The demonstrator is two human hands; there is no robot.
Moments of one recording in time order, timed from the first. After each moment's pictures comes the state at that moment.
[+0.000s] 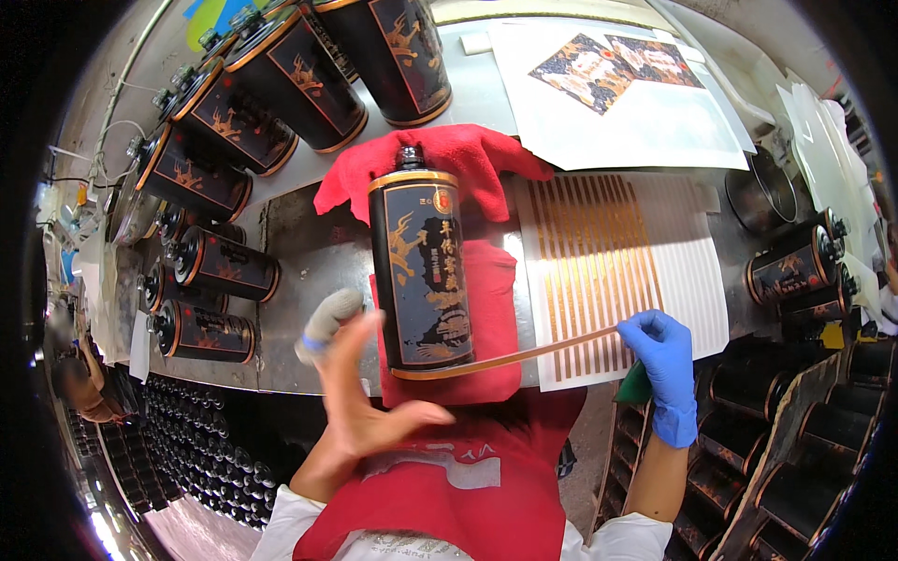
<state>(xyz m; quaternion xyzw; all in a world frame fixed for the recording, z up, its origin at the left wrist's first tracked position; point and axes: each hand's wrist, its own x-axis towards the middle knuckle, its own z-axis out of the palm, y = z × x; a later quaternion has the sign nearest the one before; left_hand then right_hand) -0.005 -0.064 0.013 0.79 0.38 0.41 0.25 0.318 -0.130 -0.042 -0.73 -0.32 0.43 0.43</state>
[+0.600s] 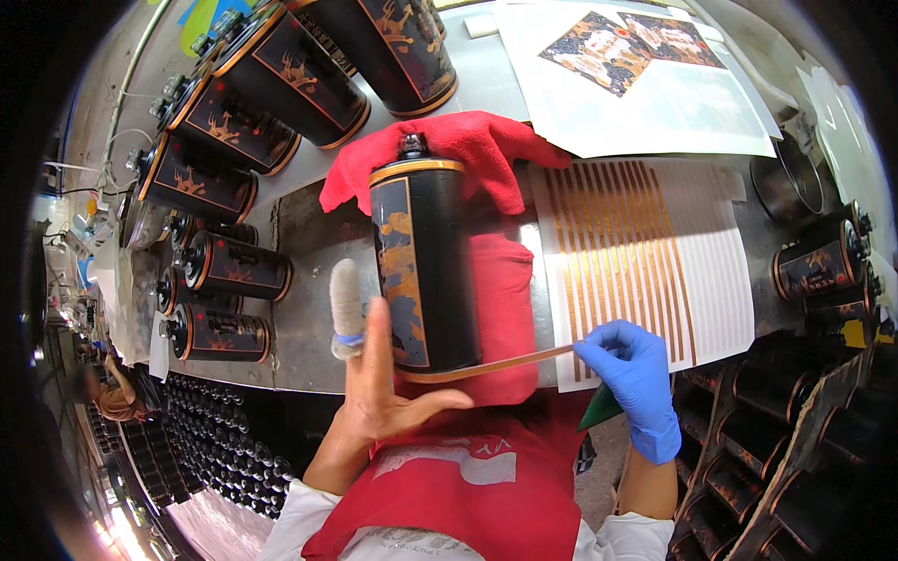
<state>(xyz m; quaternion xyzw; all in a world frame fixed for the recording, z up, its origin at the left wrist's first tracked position) -0.006 -0.052 -0.005 0.85 0.37 0.31 0.23 0.259 -0.122 -0.034 -0.68 -0.29 0.52 0.42</state>
